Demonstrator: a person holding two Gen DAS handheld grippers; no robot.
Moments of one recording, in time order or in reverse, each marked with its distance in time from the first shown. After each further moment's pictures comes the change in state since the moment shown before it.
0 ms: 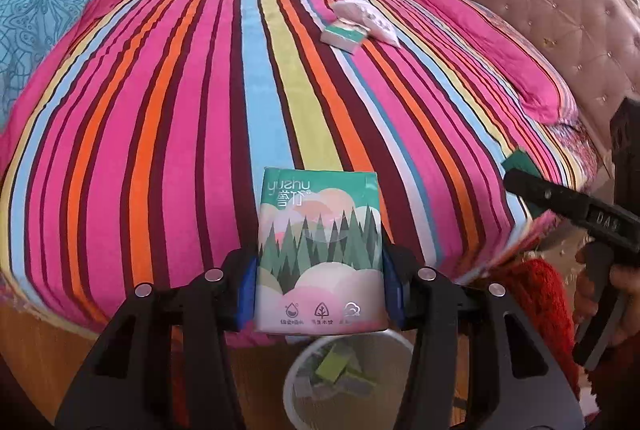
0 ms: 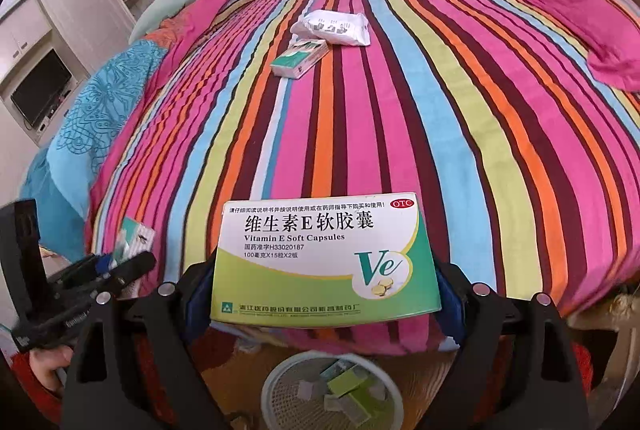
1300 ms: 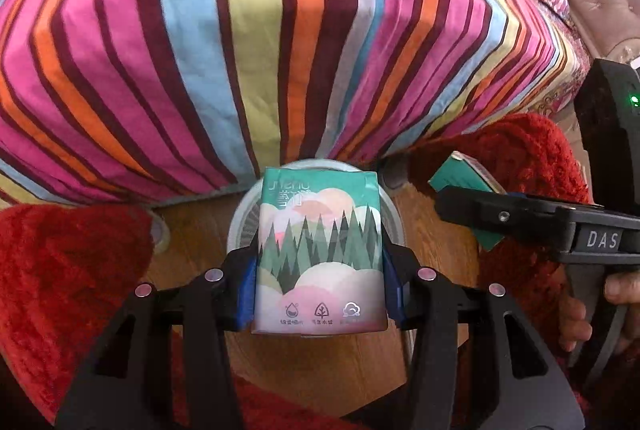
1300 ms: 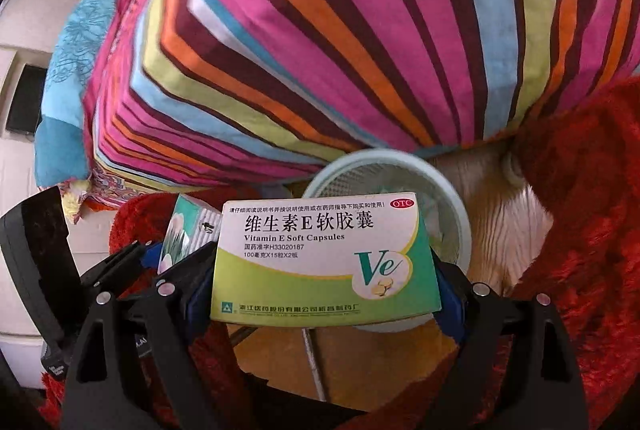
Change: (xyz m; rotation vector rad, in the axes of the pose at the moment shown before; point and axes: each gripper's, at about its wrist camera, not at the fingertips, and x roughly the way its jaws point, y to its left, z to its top) left arm 0.036 -0.043 -0.144 0.022 0.388 -0.073; right arm 0.036 -0.019 -0.154 0.260 0.457 0.112
